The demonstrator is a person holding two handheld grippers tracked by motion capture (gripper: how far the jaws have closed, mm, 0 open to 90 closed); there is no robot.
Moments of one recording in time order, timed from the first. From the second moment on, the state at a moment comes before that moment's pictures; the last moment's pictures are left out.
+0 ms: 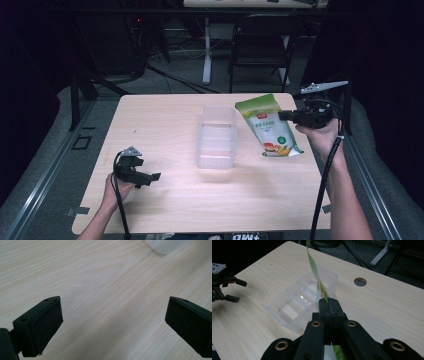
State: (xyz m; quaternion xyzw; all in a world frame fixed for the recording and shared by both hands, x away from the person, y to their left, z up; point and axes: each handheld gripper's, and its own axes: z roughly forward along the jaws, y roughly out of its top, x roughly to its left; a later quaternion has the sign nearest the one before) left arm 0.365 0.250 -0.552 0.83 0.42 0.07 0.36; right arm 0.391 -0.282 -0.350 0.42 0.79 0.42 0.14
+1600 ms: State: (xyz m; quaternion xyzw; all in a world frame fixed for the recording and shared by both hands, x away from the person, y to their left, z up) left arm 0.365 0.251 -0.551 0.83 0.42 0.07 0.36; right arm 0.424 -0.200 -0.310 0.34 0.82 0.43 0.13
